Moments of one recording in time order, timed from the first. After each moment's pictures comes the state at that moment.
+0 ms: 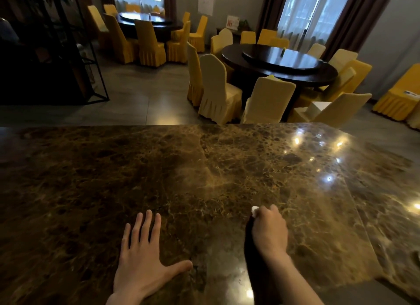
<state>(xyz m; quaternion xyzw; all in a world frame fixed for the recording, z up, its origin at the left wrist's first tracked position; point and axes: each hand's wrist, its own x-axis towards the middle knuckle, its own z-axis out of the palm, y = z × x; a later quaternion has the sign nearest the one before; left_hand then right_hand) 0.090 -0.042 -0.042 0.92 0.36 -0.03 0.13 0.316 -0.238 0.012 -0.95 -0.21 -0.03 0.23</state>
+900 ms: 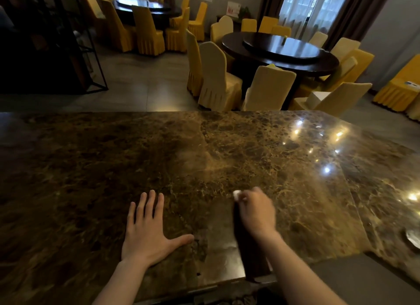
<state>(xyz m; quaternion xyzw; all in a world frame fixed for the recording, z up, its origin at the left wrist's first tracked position) 0.087 -0.043 -0.047 0.93 0.35 0.01 0.12 0.298 -0.234 0.008 -0.93 -0.29 0.01 0.20</state>
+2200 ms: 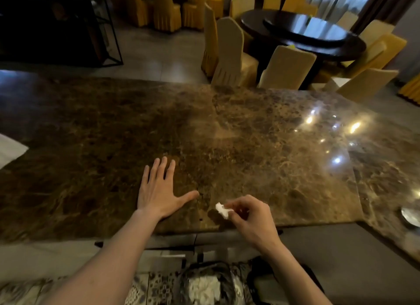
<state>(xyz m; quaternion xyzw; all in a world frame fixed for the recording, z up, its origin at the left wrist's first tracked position) 0.075 -0.067 -0.039 0.93 0.36 0.01 0.11 0.197 -0.307 0.018 -0.84 -0.34 0.18 0.38</state>
